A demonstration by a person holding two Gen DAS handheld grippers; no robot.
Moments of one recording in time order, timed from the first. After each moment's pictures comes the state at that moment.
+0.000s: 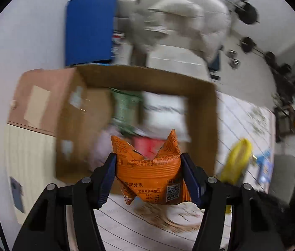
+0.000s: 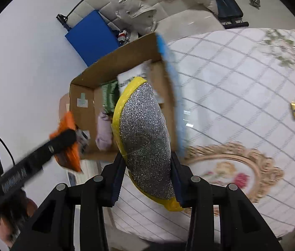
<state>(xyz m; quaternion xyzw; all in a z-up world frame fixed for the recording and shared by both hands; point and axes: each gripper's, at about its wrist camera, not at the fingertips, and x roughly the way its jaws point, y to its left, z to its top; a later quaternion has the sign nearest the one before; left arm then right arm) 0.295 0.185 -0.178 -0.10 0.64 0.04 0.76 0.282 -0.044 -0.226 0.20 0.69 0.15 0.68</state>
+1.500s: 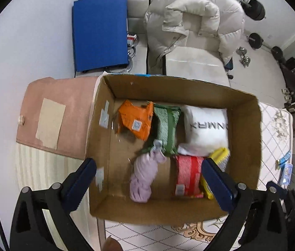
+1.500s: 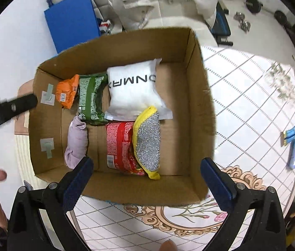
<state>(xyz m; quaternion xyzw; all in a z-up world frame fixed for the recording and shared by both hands) 0.298 0.253 -0.204 -0.07 0.64 0.03 0.76 0.295 0.059 -0.253 0.03 0.68 0.07 0.73</state>
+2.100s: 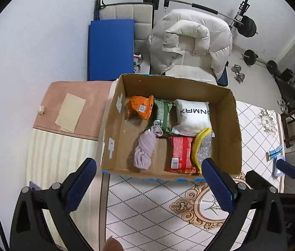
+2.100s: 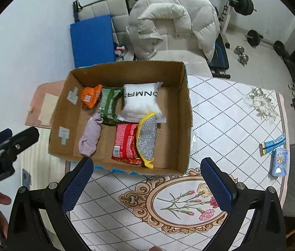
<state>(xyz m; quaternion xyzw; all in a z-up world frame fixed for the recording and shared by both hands) 0.189 0.239 -0.130 -0.06 0.57 0.06 0.82 0.220 0.046 -0.162 0.00 0.59 0.10 0.80</state>
